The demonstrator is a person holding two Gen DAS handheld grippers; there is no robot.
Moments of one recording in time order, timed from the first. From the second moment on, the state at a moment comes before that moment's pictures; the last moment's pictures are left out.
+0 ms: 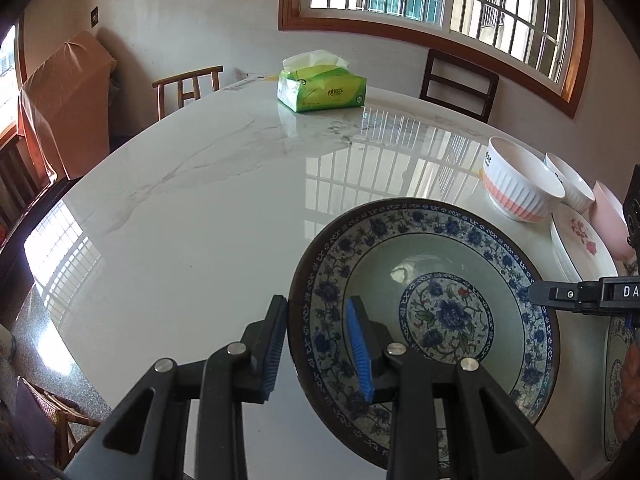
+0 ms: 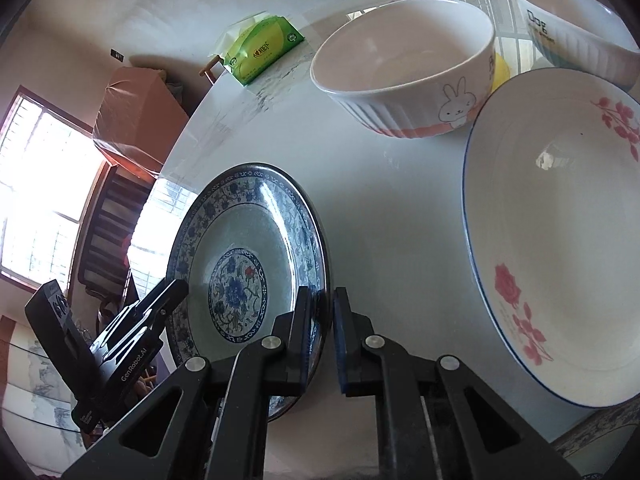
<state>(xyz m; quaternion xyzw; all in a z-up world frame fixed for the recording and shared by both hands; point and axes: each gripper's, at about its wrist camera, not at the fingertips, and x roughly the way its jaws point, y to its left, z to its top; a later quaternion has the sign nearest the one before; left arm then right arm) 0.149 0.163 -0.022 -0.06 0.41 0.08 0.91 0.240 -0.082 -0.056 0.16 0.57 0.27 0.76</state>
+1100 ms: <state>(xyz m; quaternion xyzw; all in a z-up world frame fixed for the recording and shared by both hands) 0.098 -0.039 -0.004 -0.02 0.45 -0.17 0.88 0.022 -0.357 0.007 0.19 0.46 0.08 0.86</state>
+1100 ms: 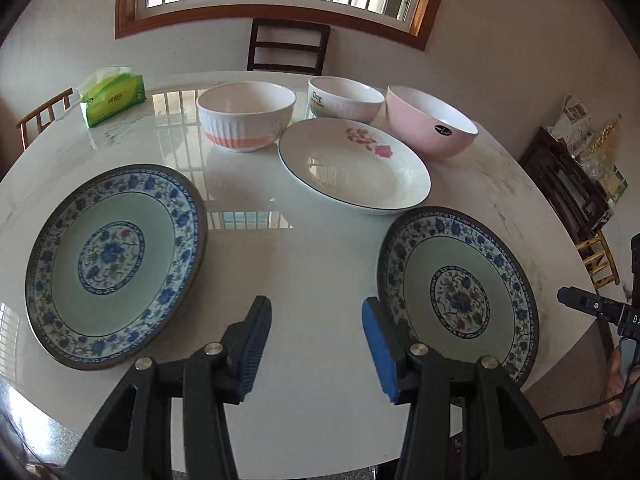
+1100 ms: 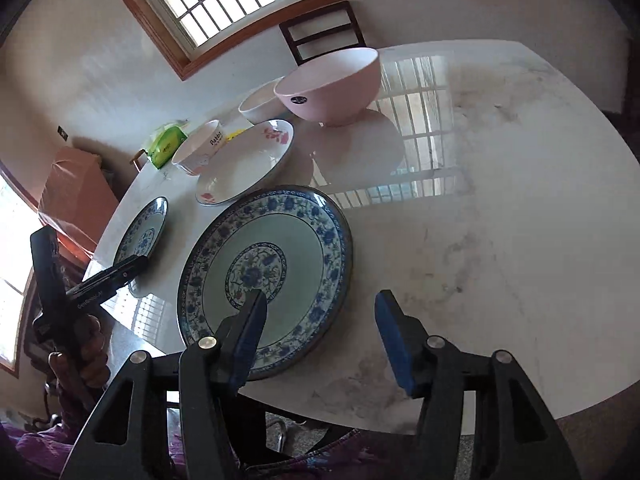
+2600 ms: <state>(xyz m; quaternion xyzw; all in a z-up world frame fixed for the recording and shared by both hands) 0.118 -0.065 -0.034 -0.07 0.50 -0.24 0.83 0.060 -0.360 -0.067 0.34 0.47 0.16 0.80</state>
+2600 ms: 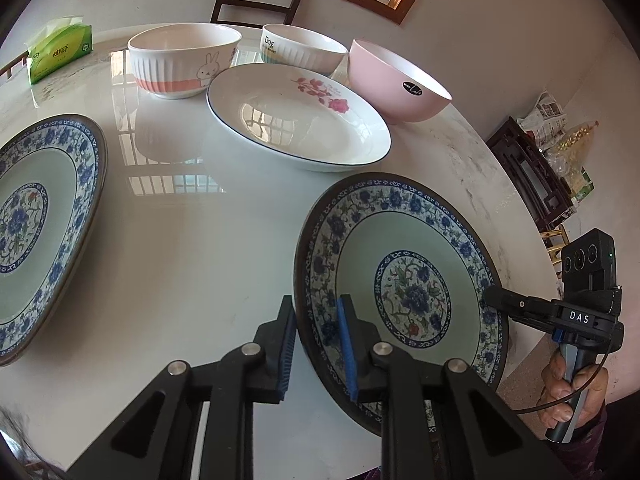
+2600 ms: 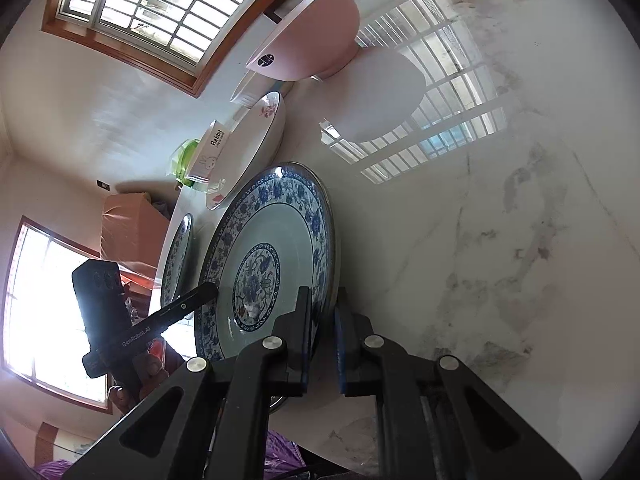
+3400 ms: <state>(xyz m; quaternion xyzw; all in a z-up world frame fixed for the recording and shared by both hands) 0.104 0.014 -0.005 -0.11 0.46 -0.17 0.86 0.091 -0.294 -0.051 0.33 0.47 0.22 0.79</state>
